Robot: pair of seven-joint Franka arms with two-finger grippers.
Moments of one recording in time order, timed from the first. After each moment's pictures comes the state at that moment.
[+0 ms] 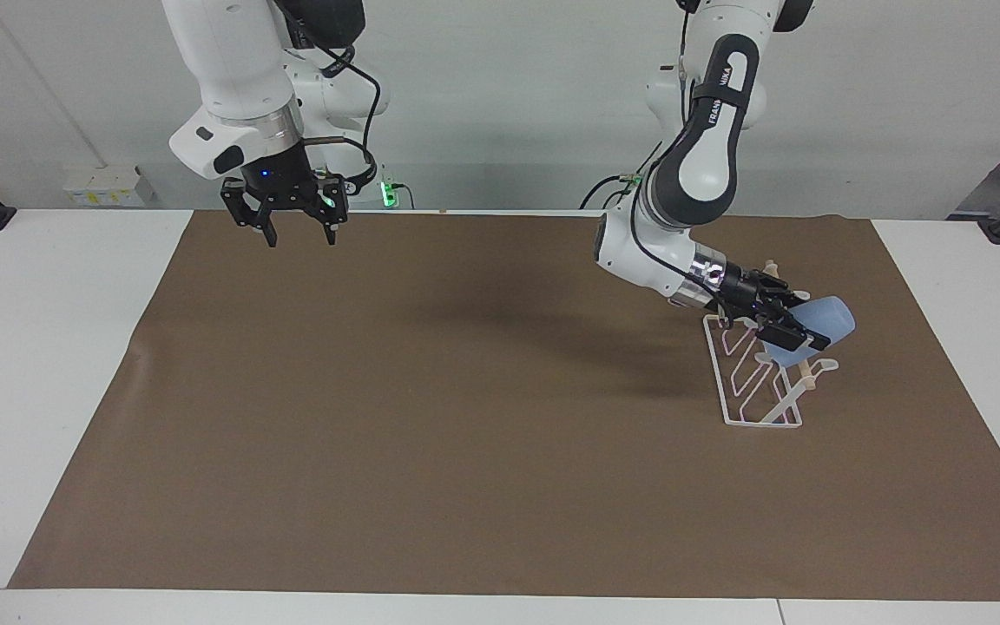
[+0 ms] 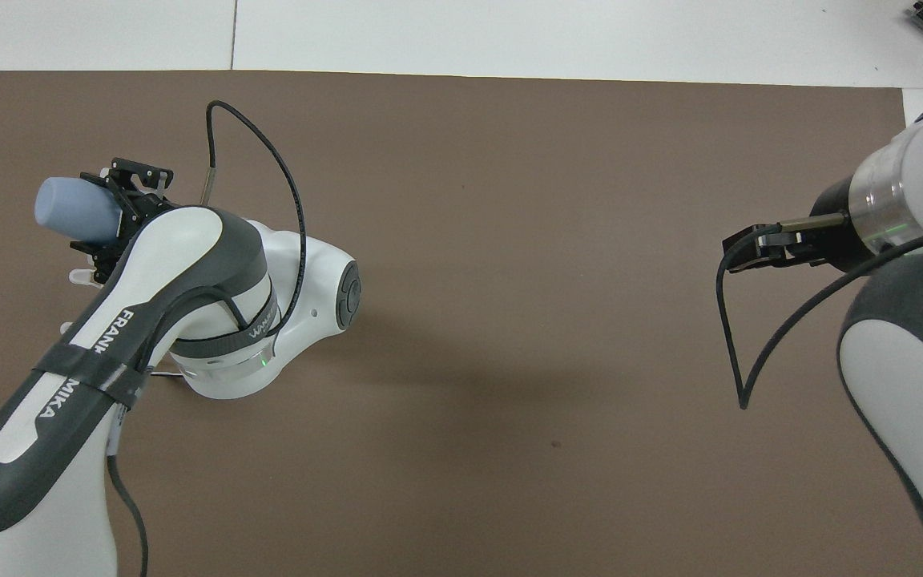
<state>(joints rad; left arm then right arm) -0.41 0.22 -0.07 -1.93 1.35 1.62 0.67 -0.06 0.02 0.22 -1.55 -0.02 1.59 0.10</state>
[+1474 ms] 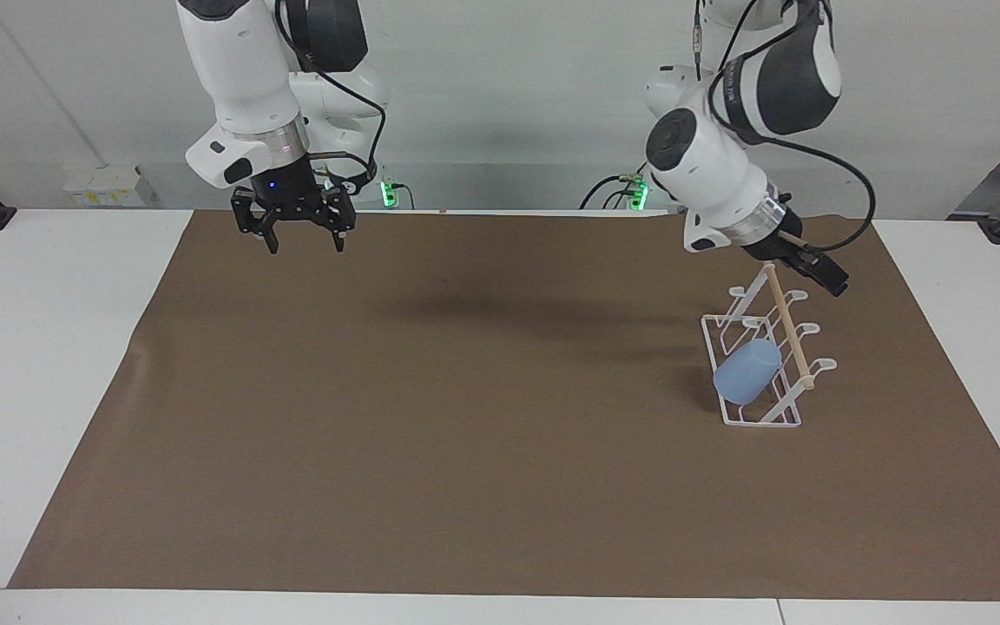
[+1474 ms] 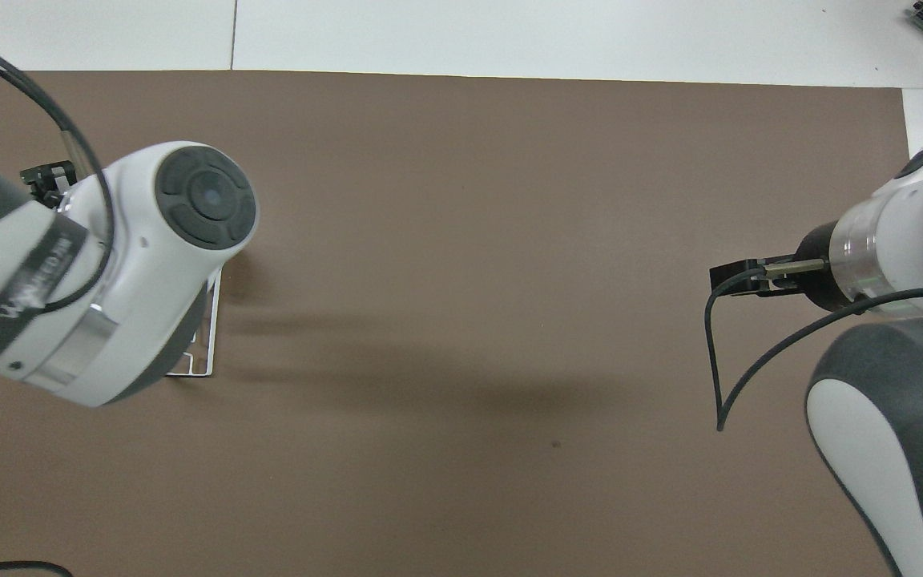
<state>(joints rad) -0.35 0.08 -0.04 -1.71 0.72 1.54 0.65 -0.07 -0.09 0.22 -1.78 0.00 1.74 0.10</state>
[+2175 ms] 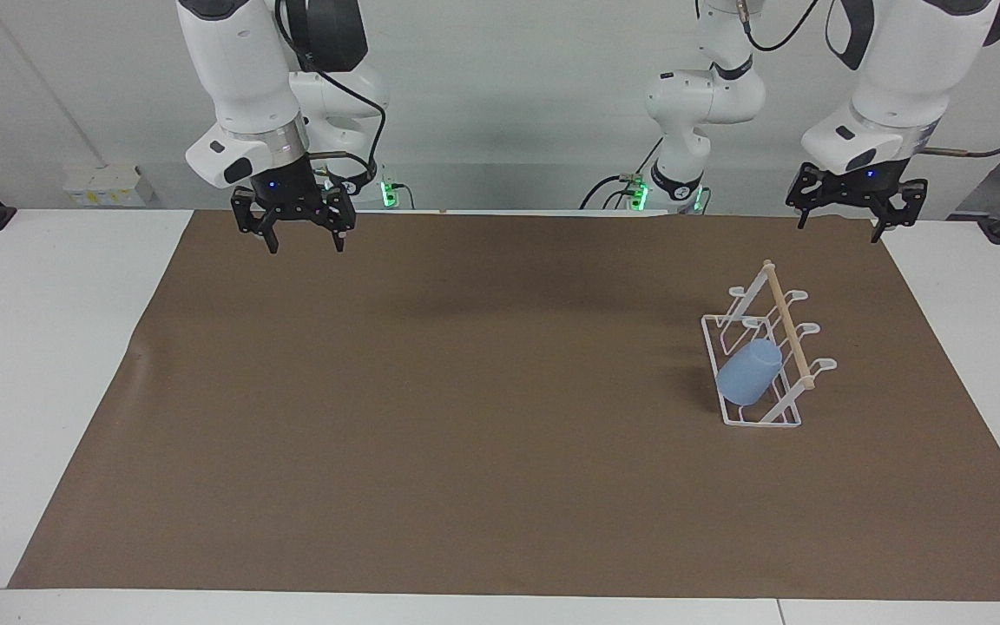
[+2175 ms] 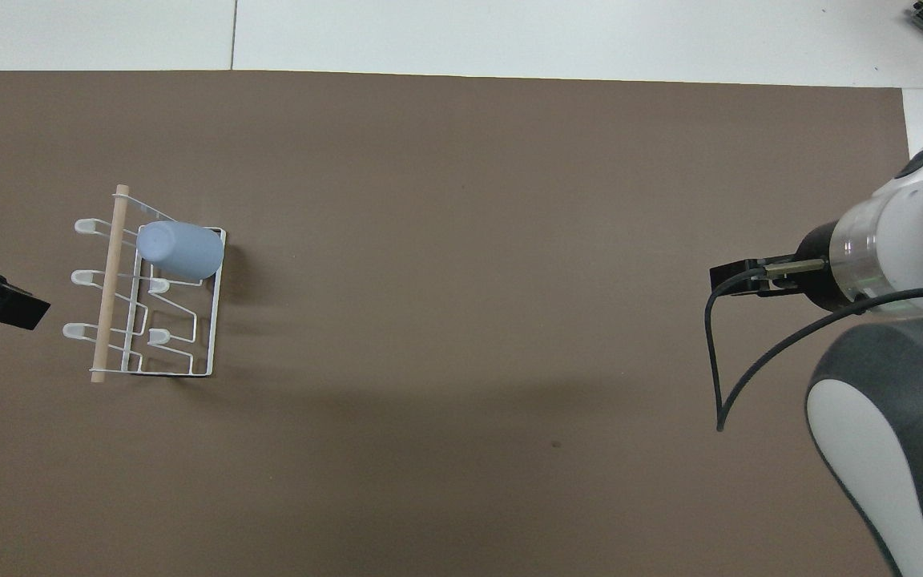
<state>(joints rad) -0.07 -0.09 -0.03 -1.64 0.17 1.55 0.39 -0.07 -0.09 0.22 -1.78 0.00 1.74 0.10</state>
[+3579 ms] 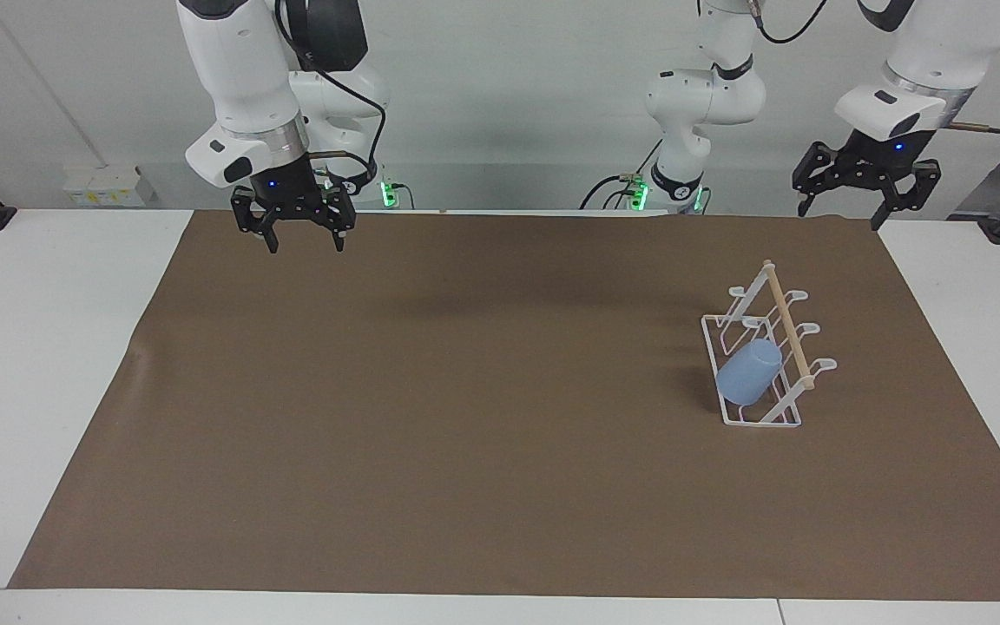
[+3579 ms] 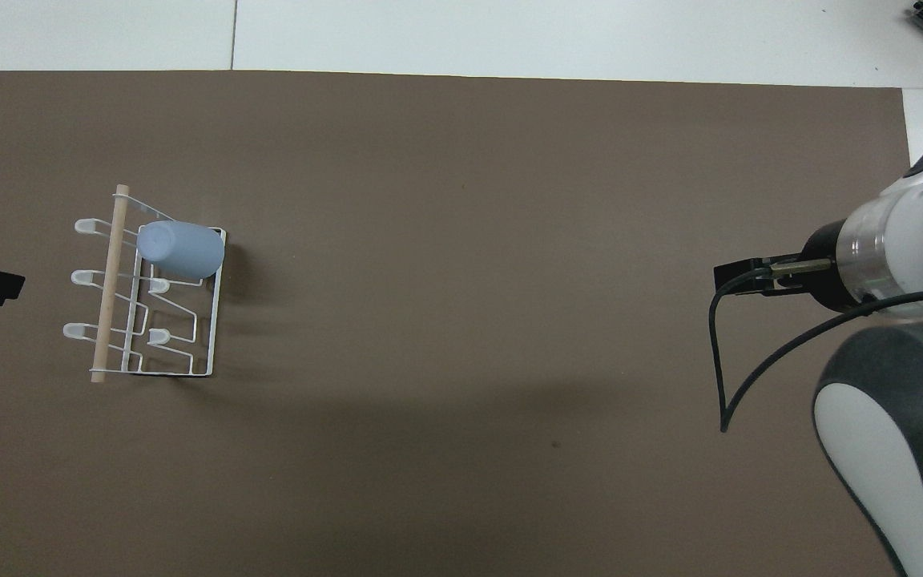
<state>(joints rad) -0.14 -0.08 0.08 -1.54 0.04 1.51 0.31 -0.09 -0.11 0.22 -1.75 0.00 1.74 0.10</state>
